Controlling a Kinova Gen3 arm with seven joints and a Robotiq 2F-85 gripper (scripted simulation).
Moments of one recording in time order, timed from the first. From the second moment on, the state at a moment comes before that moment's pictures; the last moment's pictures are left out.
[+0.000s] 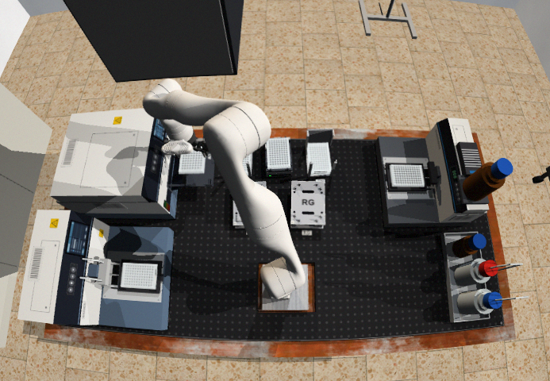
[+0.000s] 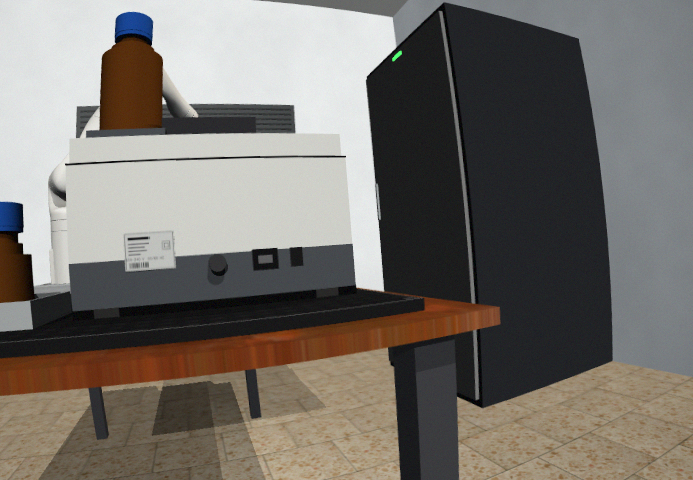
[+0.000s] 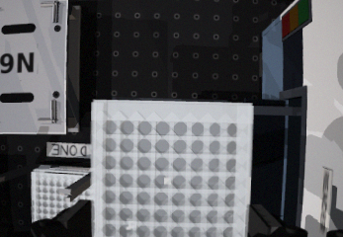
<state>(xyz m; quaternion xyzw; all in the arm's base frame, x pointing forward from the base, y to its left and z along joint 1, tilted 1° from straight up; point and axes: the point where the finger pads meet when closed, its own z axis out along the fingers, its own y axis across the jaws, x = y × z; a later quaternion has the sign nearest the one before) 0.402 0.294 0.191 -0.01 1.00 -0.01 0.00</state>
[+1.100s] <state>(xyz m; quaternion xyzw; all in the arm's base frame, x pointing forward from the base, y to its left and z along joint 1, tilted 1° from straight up) 0.426 0.256 0.192 0.00 1.00 -0.01 0.00</state>
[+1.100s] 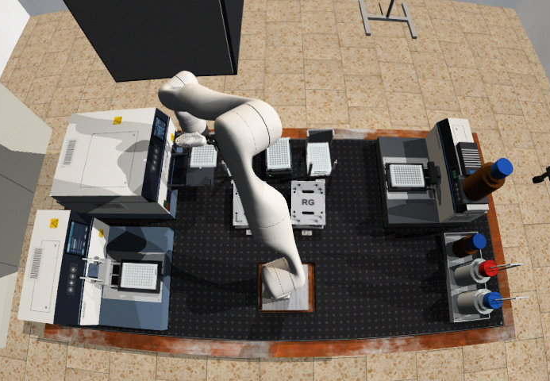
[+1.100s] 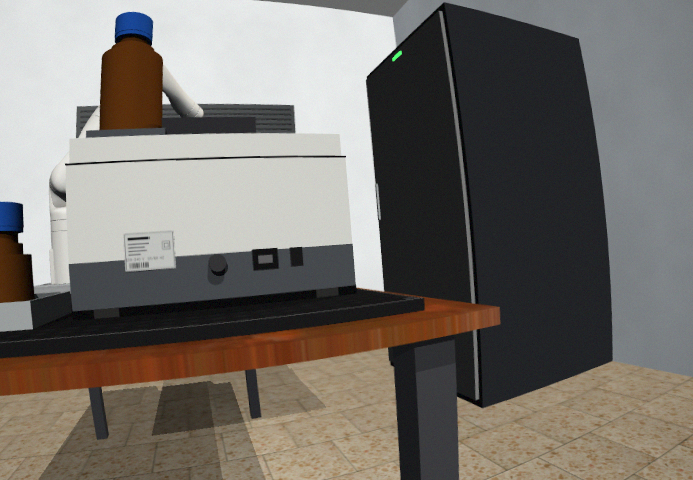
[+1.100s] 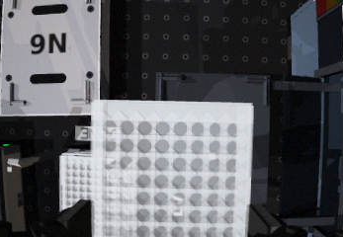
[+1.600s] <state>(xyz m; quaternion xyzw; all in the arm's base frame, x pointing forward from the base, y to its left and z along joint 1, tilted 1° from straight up) 0.447 0.221 0.192 0.00 1.00 -0.01 0.00</state>
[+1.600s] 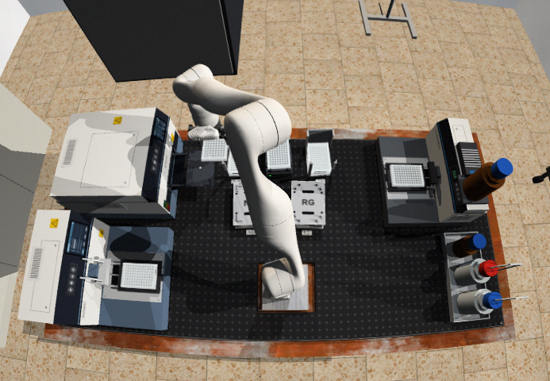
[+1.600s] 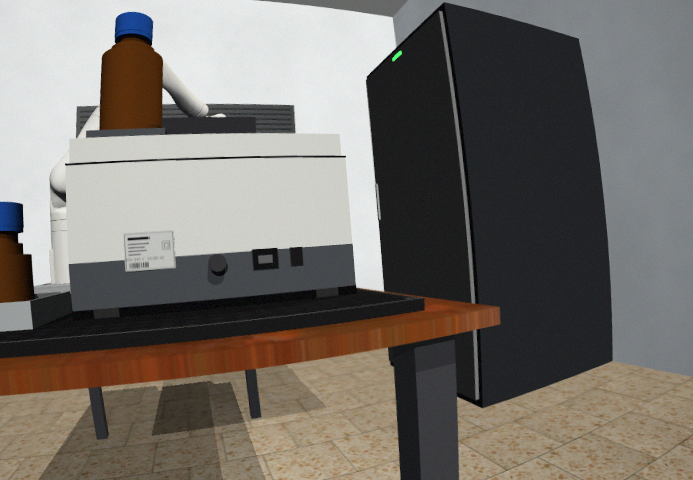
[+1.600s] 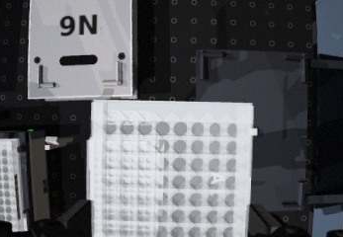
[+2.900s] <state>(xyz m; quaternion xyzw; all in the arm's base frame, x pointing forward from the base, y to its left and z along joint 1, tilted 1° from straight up) 0.483 0.162 0.193 0.00 1.00 -0.01 0.00</state>
